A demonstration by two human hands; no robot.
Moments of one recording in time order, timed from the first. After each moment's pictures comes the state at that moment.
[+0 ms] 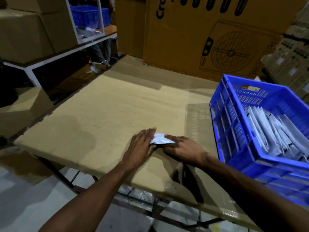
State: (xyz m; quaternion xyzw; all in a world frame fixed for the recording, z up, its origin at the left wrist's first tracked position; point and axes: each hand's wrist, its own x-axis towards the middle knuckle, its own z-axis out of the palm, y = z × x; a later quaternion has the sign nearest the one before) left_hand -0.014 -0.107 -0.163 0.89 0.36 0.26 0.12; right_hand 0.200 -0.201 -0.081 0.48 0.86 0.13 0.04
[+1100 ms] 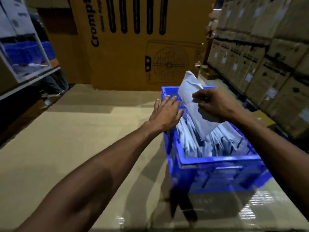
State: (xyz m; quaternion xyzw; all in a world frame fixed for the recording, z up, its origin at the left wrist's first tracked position) left_hand 0.291 -0.162 0.067 0.95 0.23 0.18 0.07; right_hand 0.437 -0.299 0.132 0.79 0.55 0.07 -0.26
